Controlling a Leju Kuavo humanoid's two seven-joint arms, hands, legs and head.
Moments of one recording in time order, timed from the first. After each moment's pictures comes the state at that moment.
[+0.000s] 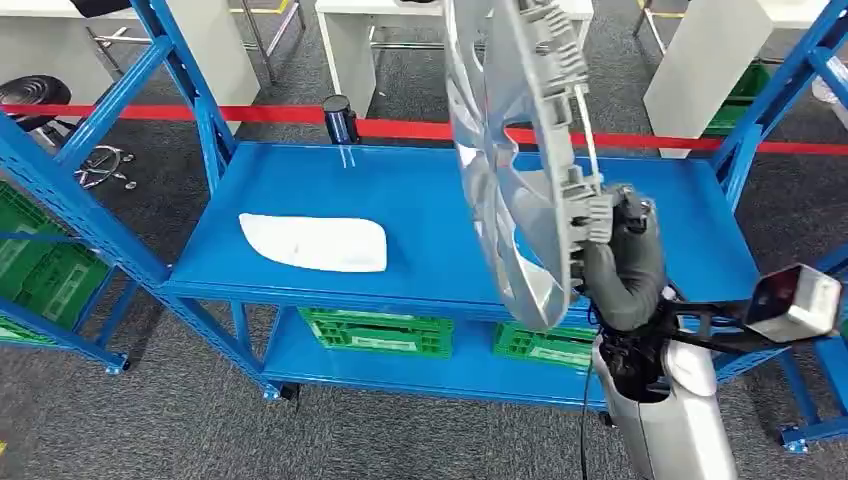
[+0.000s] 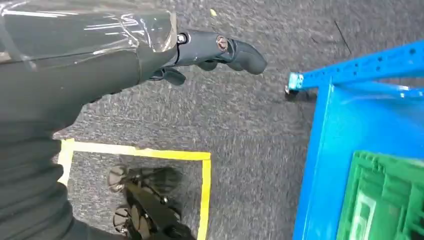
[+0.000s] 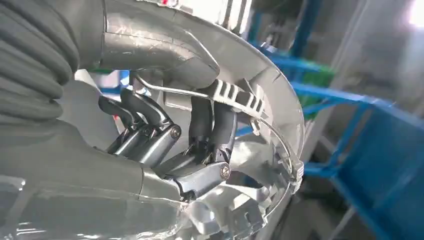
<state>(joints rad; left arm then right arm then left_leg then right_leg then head) 0.10 -0.35 1.14 -1.04 -0.82 -0.60 -0.52 -0.26 -0.06 0.22 -1.84 -0.39 0.47 -0.35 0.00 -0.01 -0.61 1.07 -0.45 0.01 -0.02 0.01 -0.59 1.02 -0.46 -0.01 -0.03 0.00</state>
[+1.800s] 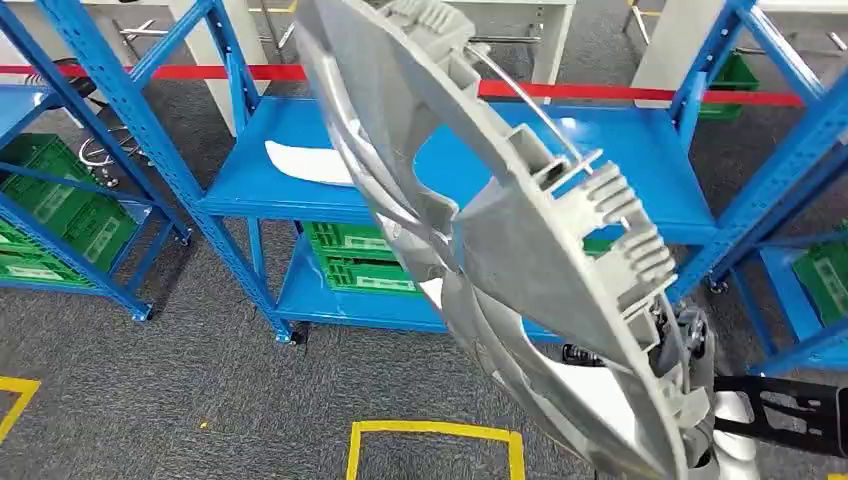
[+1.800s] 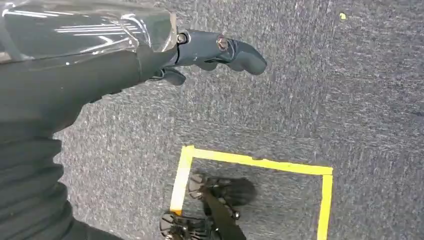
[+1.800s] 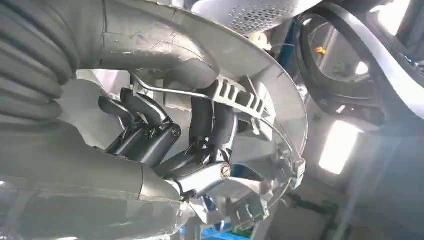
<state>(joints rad) 0.17 -0.36 1.16 -1.15 -0.83 -0.62 -0.30 -0.11 -0.13 0.27 -2.07 -0.52 0.72 -0.37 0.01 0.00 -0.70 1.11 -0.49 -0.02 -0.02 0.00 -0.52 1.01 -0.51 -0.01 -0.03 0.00</state>
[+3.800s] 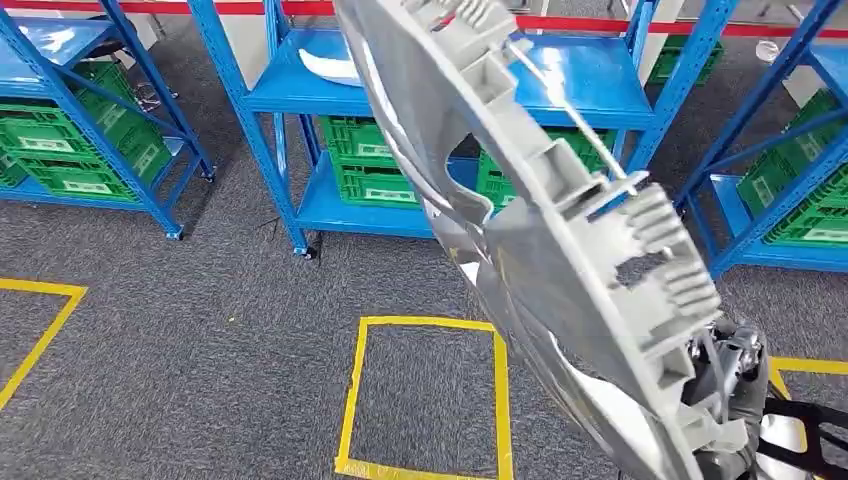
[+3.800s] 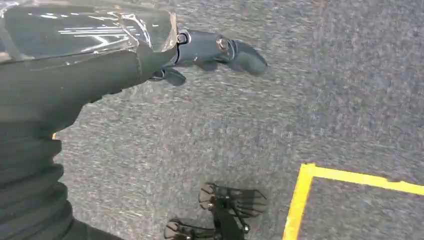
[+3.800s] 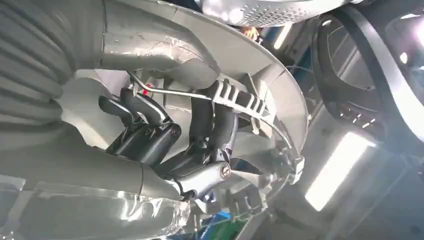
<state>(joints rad) 0.18 -0.37 1.12 -1.19 -0.81 -0.56 -0.20 -0.09 -0.15 0.17 -2.15 -0.41 0.70 -0.39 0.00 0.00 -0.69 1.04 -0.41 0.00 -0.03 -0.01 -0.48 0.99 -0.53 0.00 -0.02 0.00</state>
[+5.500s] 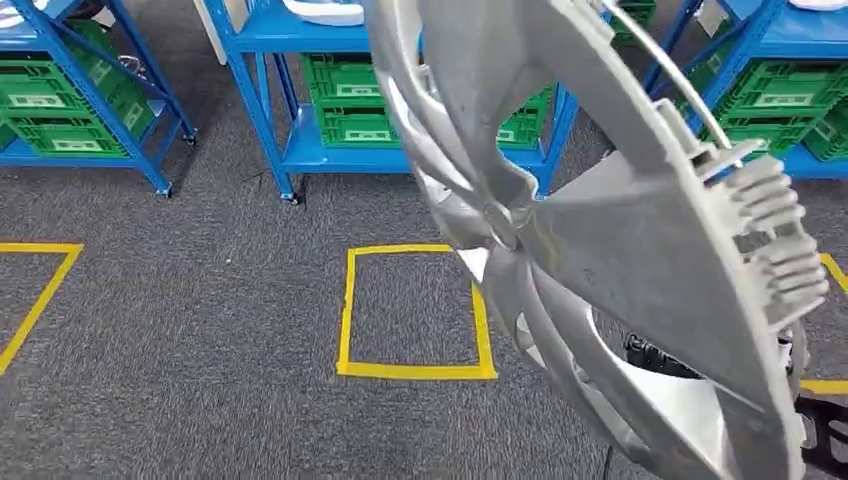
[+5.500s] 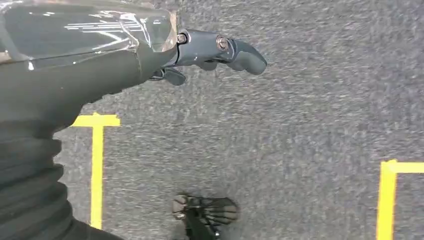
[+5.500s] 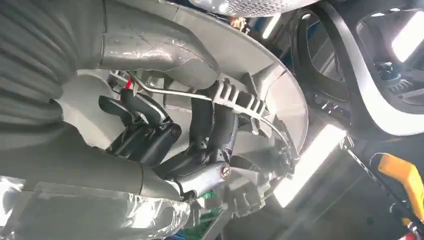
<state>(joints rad) 0.11 -0.36 1.18 -1.16 -0.94 -0.59 -0.32 -0.11 -0.14 0.15 -2.13 -0.42 0.70 -0.47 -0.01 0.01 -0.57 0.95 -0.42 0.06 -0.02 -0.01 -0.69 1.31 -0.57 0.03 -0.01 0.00</state>
